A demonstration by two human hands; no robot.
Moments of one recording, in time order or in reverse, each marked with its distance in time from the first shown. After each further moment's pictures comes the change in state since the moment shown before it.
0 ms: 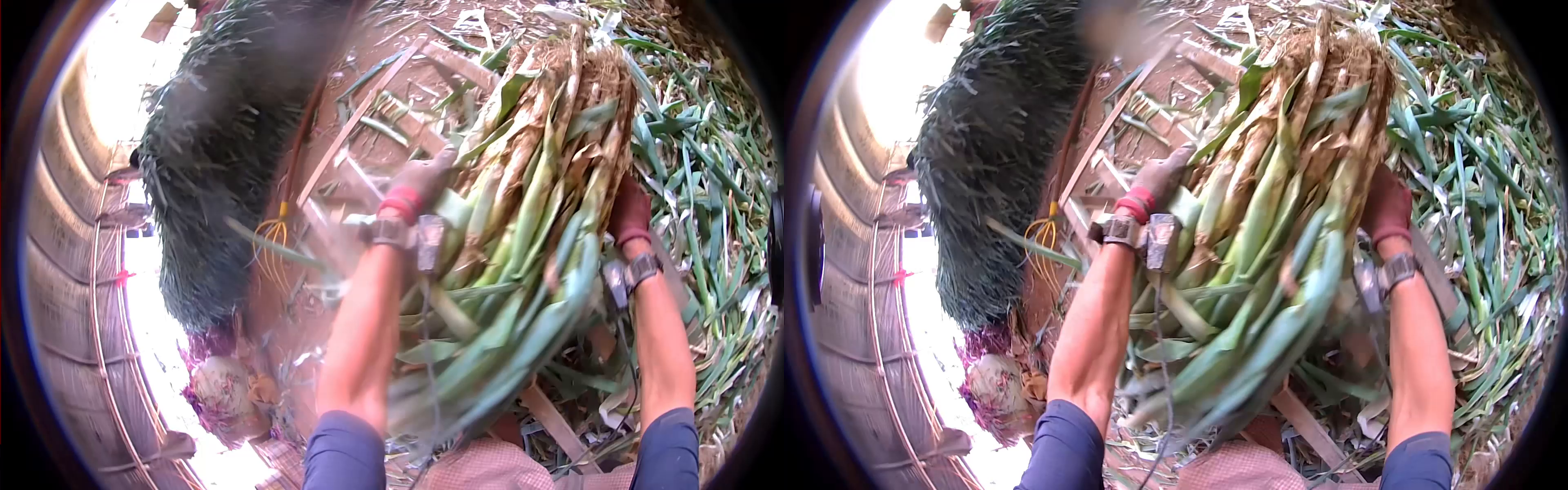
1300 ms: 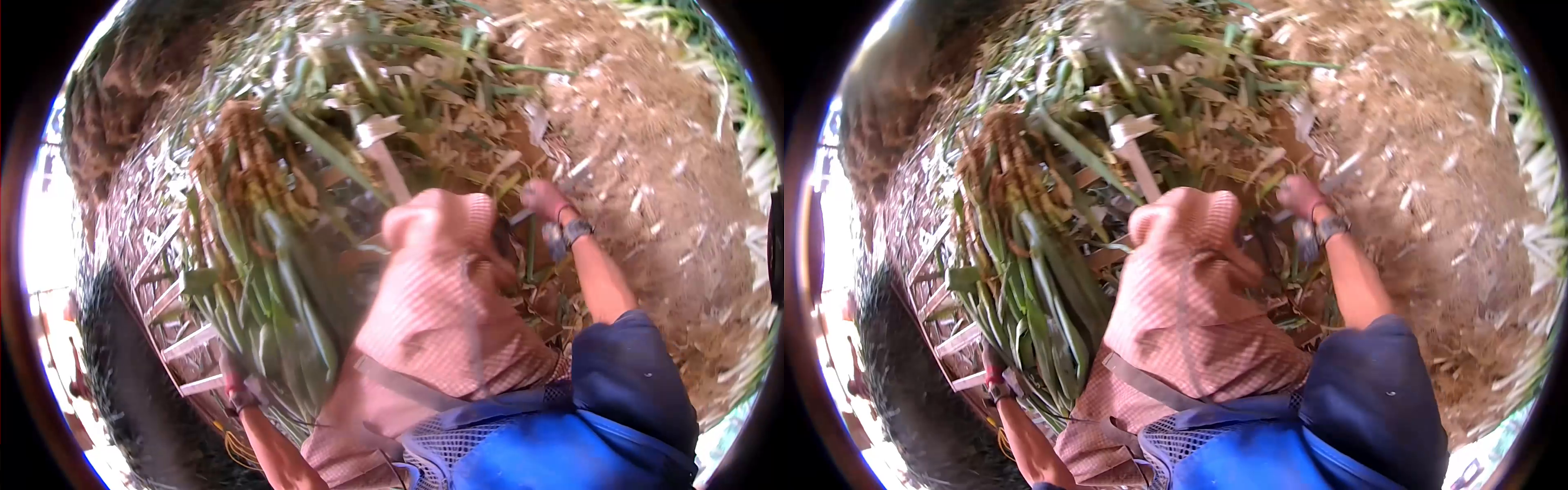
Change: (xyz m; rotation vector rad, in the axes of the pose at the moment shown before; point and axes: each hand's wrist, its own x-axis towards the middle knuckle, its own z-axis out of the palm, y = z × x) left_hand -0.248 -0.110 0.196 0.484 -0.003 1.092; right_hand -0.944 0.272 -0.202 0.286 0.045 1.031
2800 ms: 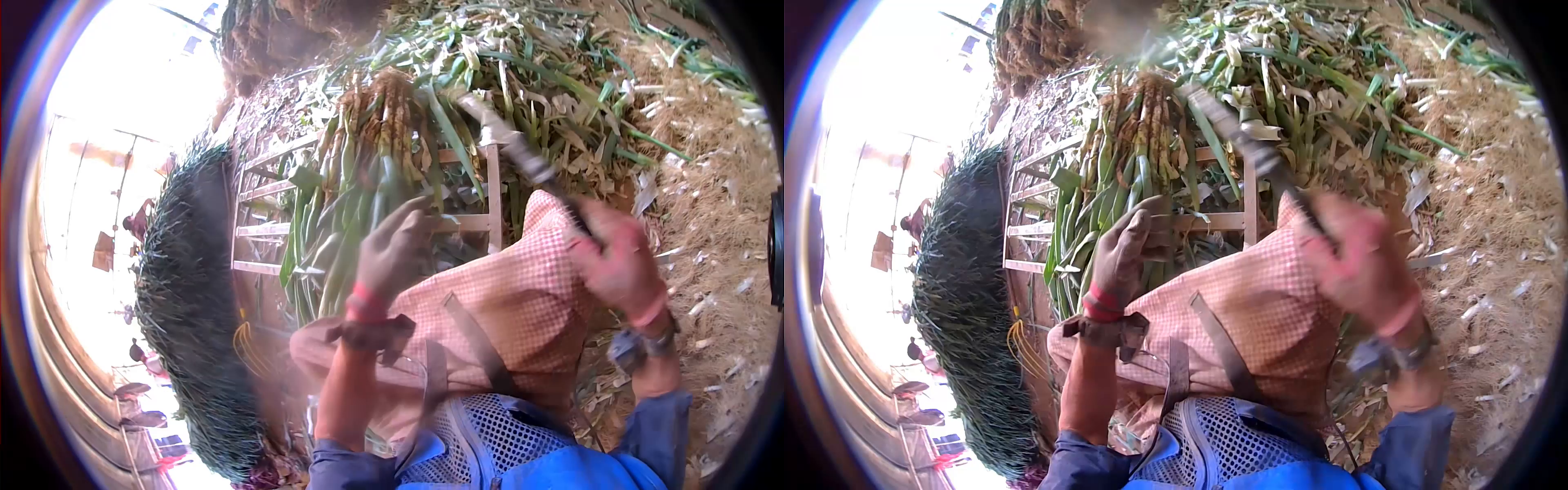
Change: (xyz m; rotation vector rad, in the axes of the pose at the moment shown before) left_hand 0.078 0.583 -0.166 -1.284 0.089 -0.285; right_hand -0.144 -0.205 -0.153 0.389 0.220 -0.904
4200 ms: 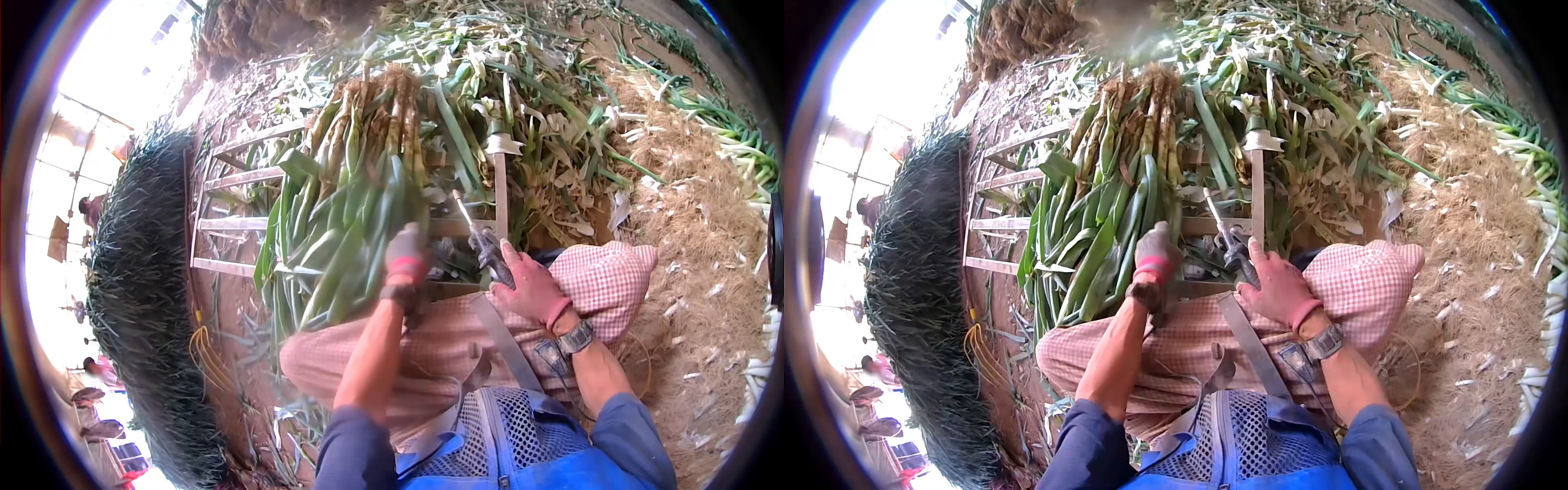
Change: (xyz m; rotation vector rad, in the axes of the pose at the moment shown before) left_hand 0.079 -0.169 -0.057 1.010 0.191 -0.057; right_hand -0.030 0.015 0.175 -0.267 -0.552 0.449
